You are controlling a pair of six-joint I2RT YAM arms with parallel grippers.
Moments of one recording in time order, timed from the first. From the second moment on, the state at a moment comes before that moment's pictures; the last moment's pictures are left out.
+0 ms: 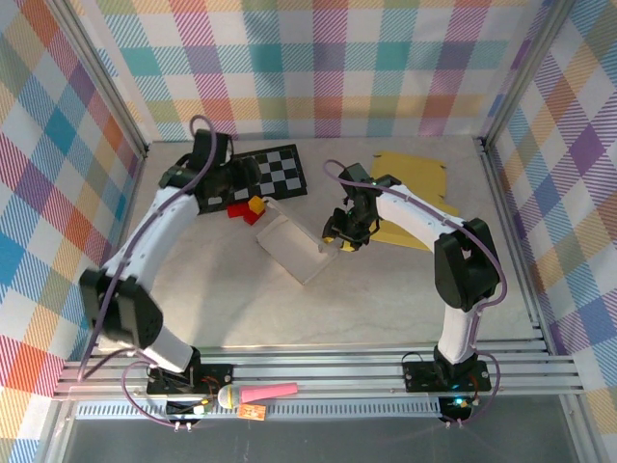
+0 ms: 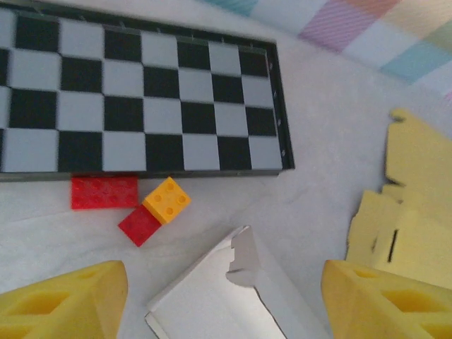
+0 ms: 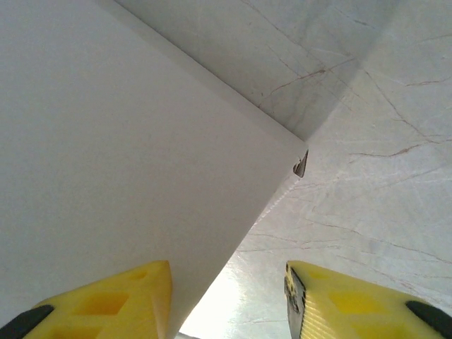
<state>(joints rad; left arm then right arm) -0.28 1.60 1.51 -0.70 0.00 -0.53 0.54 1.87 1.49 -0.92 -0.37 0.80</state>
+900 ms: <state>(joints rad) -0.30 1.77 1.33 -0.62 0.17 -0.43 0.54 1.84 1.38 -0.81 -0.43 0.94</state>
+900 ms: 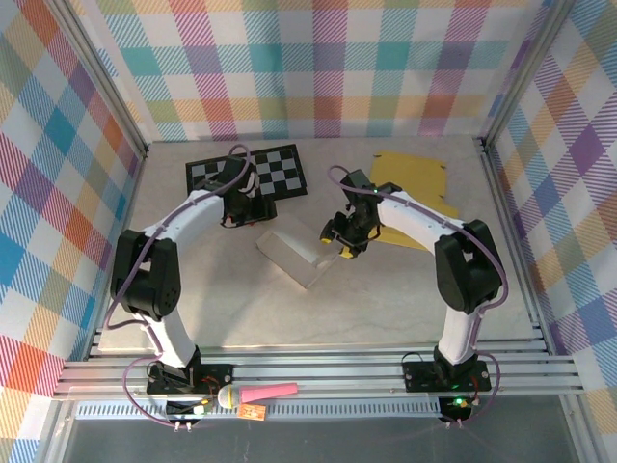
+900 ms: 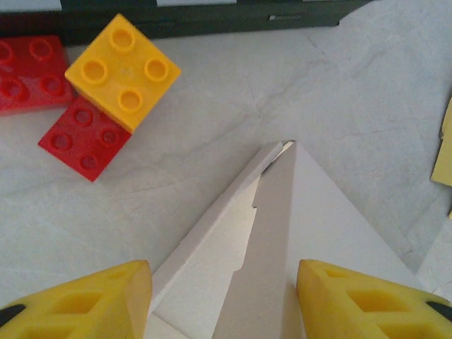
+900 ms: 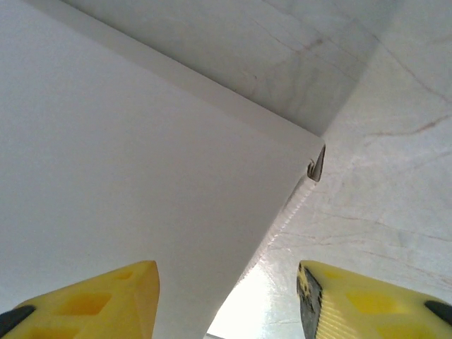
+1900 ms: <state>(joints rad) -0.39 1.67 1.10 -0.63 0.13 -0.40 0.56 1.76 1.14 -0.75 -0.47 0.91</state>
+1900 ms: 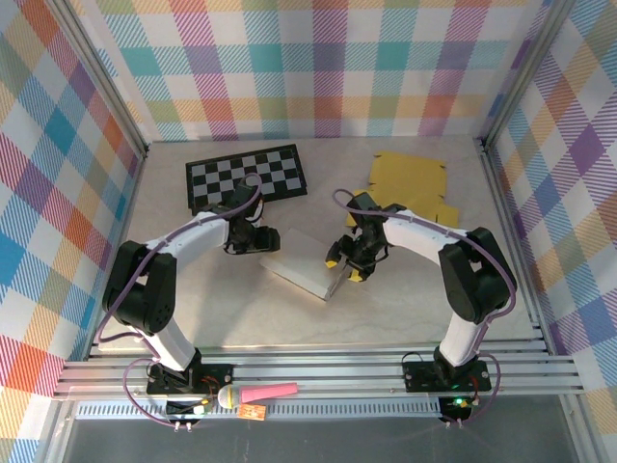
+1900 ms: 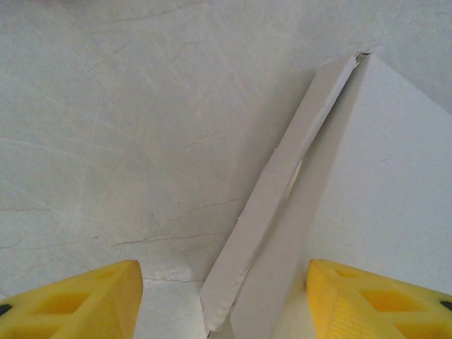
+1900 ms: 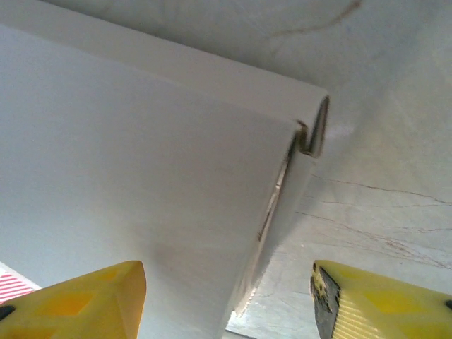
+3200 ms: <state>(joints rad) -0.43 1.51 0.90 -0.55 0.23 -0.53 0.50 1.90 1.24 -0.78 -0.50 0.56</state>
